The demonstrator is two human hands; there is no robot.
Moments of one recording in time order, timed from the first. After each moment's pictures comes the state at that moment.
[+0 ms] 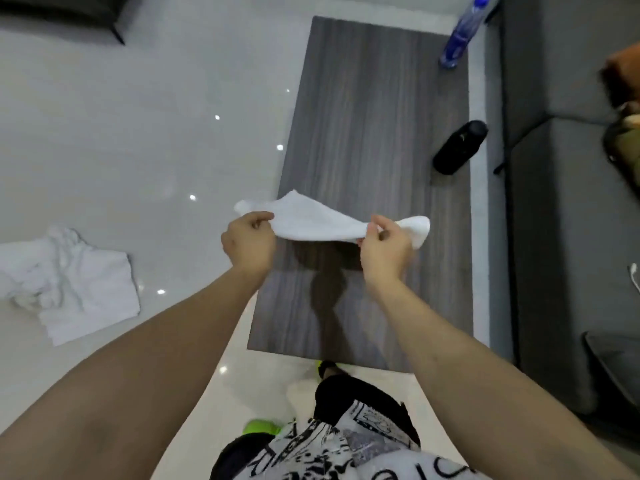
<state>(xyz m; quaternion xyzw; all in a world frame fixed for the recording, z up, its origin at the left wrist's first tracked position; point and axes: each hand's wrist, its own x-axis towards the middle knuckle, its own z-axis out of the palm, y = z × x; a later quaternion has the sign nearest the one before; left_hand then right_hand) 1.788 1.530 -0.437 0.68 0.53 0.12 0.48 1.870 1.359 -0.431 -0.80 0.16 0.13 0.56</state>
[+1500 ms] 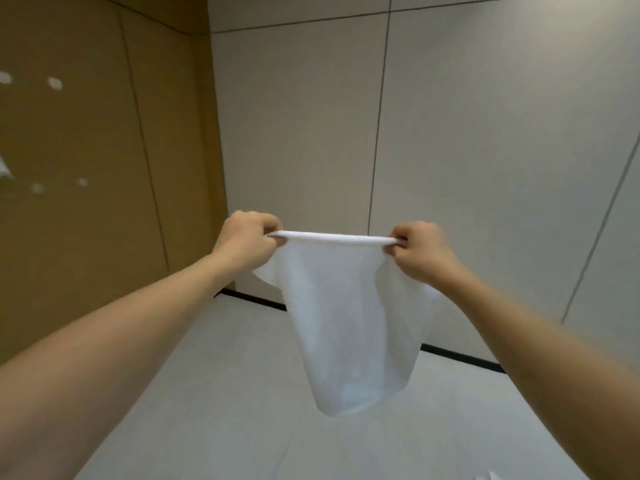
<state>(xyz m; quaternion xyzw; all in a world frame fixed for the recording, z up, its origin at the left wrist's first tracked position) 0.765 1.781 0.050 0.47 0.80 0.34 -0.14 0.994 1.978 0.049 -0.30 -0.89 0.07 0.32</state>
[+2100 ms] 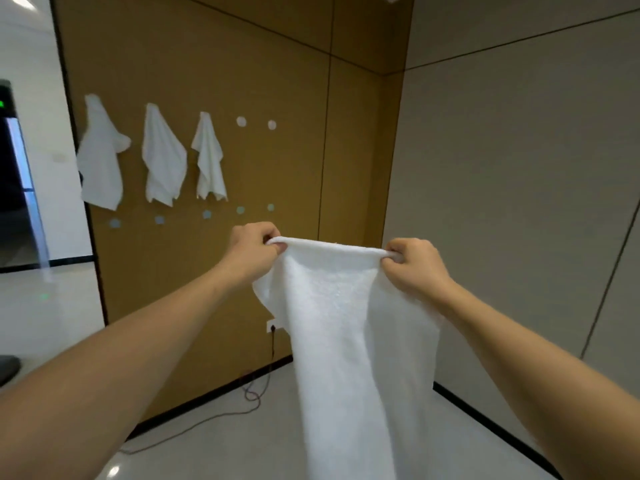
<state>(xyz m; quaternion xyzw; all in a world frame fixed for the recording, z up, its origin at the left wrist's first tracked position) 0.420 1.611 0.061 0.21 0.86 0.41 -0.23 0.521 1.880 0.061 -0.03 -0.93 0.19 0.33</state>
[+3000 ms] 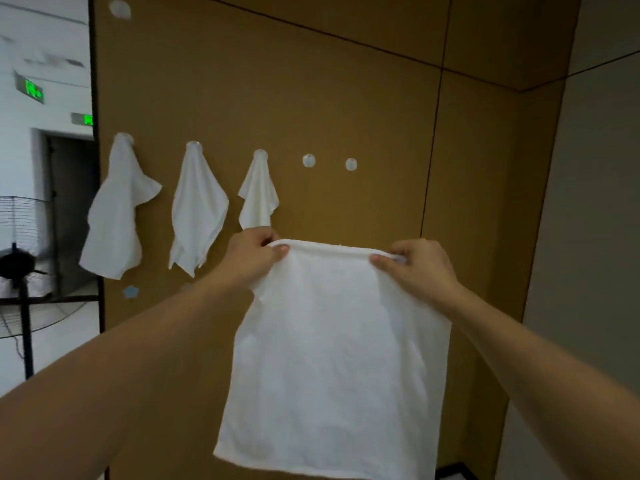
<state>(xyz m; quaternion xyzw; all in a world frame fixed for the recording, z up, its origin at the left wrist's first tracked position) -0.074 1.617 0.138 0.10 0.85 0.42 -0.31 -0.078 1.913 0.139 0.16 -0.88 0.26 0.36</state>
